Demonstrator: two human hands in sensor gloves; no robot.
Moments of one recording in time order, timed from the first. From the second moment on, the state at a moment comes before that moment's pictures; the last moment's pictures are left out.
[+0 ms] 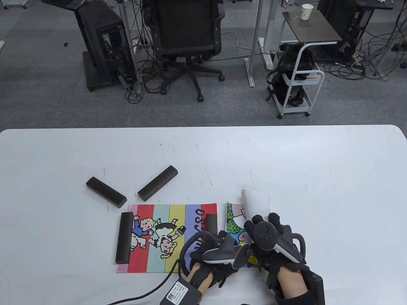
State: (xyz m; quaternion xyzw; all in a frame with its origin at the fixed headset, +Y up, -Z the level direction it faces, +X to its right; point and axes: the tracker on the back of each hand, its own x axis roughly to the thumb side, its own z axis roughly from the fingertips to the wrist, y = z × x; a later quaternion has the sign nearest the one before) left_hand 0.016 -0.767 -0.285 -0.16 -0.30 -0.13 0.93; right_hand 0.165 -0.749 -0.302 0.09 0.08 0.98 0.14
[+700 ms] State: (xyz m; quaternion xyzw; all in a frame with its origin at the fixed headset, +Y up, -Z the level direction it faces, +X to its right) left_hand 0.015 -0.768 -0.285 -0.16 -0.30 -0.12 0.93; right_hand 0.207 -0.760 -0.313 -0.14 0.15 0.97 0.07
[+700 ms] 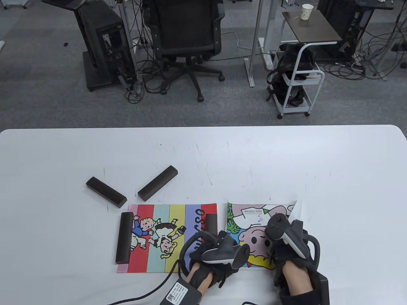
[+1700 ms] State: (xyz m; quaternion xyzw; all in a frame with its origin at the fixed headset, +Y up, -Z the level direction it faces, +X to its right) left_hand 0.011 -0.762 -0.288 -0.18 -0.30 -0.09 0.93; right_hand 0.289 -0.778 -0.303 -0.37 0.16 0.91 0.11
